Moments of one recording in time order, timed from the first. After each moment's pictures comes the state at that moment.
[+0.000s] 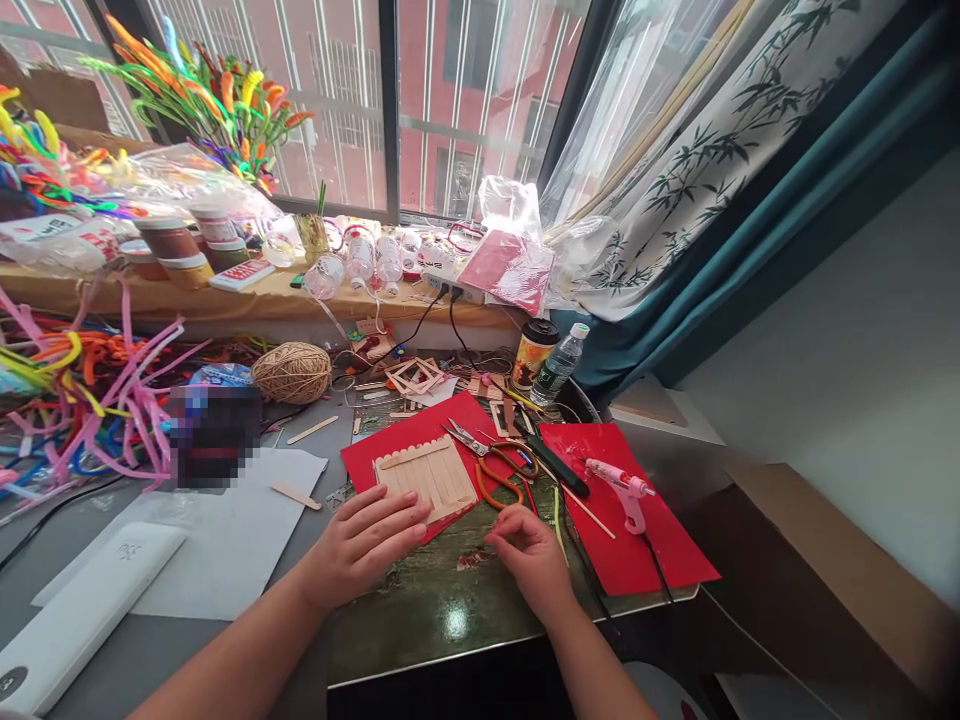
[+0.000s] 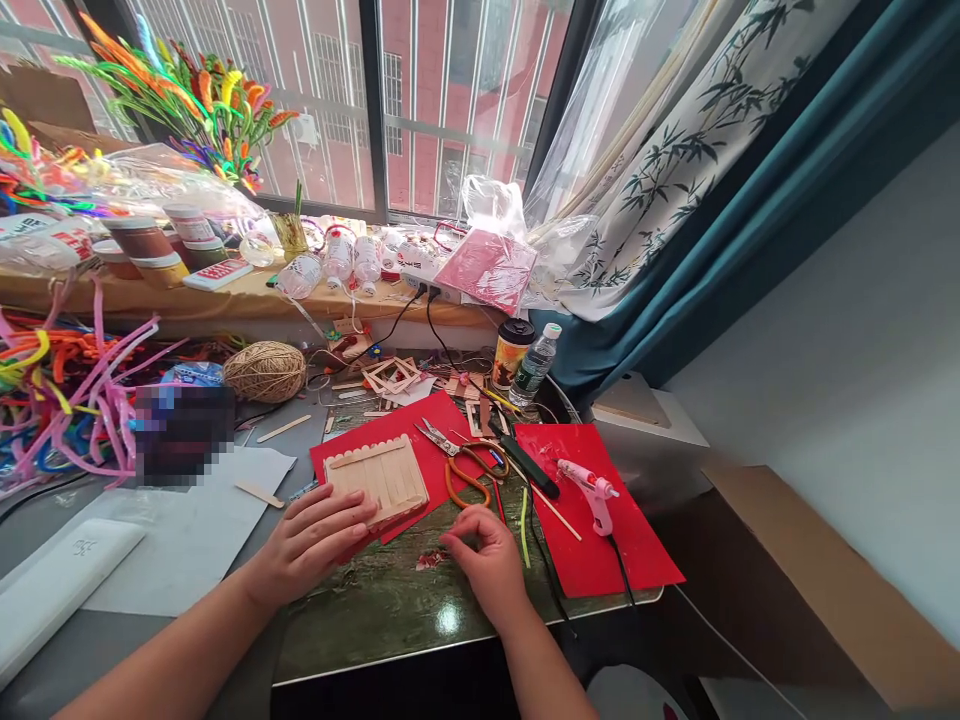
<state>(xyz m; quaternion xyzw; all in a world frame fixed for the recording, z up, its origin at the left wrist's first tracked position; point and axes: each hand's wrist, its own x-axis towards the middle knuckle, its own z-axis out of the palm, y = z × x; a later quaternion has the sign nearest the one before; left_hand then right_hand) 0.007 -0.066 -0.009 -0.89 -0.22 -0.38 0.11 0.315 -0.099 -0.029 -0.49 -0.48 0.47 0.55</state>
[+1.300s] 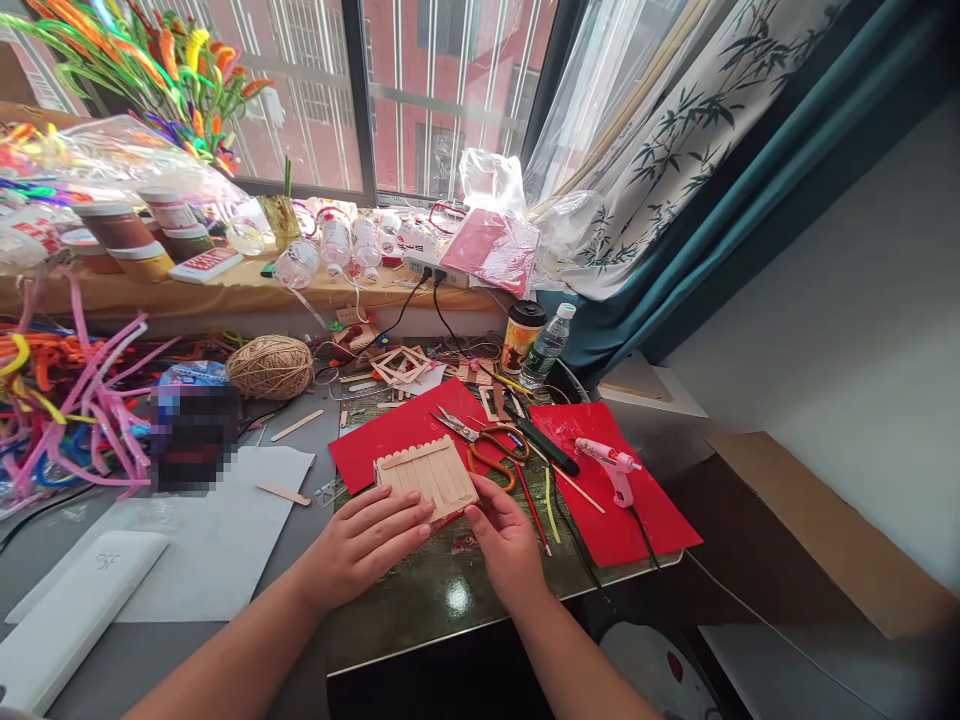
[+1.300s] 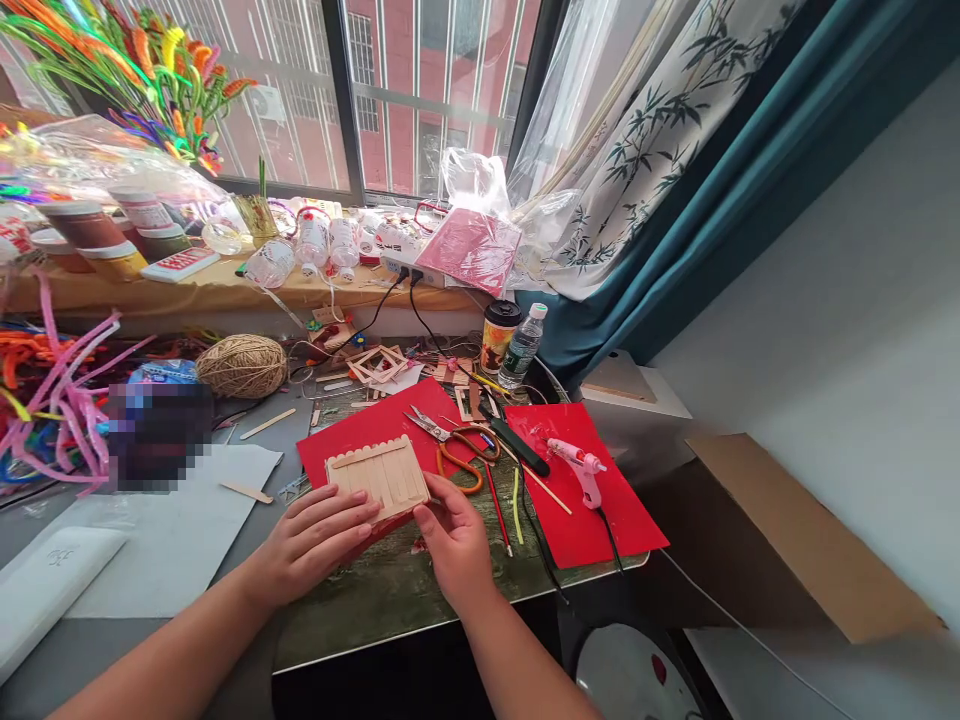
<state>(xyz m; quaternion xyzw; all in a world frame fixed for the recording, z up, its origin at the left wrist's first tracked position) 0.016 -0.066 -0.007 -0.91 -0.16 -0.38 0.08 0.270 -0.108 -0.005 -0.43 -0.44 0.52 0.60</state>
